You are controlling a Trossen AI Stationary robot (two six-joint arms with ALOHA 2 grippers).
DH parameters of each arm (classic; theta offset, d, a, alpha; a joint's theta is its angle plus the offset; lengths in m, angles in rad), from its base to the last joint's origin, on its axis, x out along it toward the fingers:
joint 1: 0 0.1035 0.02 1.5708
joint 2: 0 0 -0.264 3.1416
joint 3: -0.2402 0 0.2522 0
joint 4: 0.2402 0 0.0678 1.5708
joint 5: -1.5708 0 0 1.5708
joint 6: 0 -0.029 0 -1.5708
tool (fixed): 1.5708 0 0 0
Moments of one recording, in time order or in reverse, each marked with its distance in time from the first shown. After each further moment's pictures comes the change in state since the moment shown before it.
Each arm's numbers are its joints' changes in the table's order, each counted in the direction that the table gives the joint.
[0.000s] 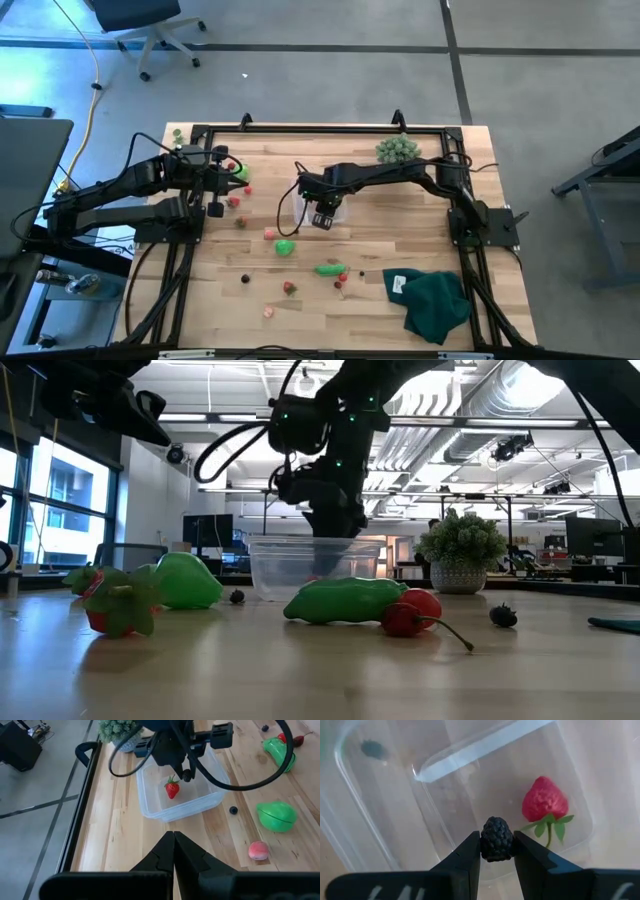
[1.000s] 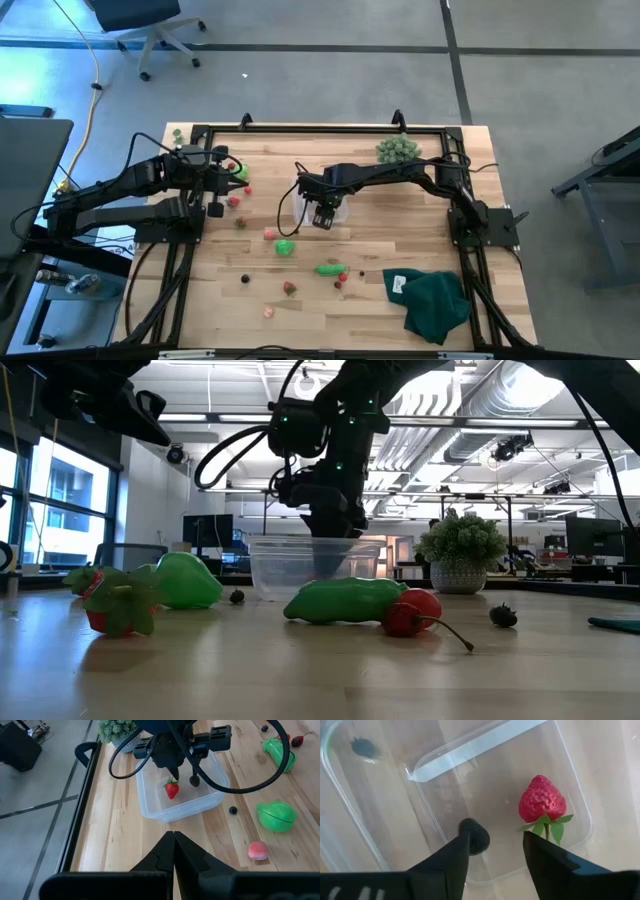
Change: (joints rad) left arm 0.000 0.000 0.000 0.000 0.000 0.000; right arm -0.003 -0.007 0.000 -0.004 -0.016 0.004
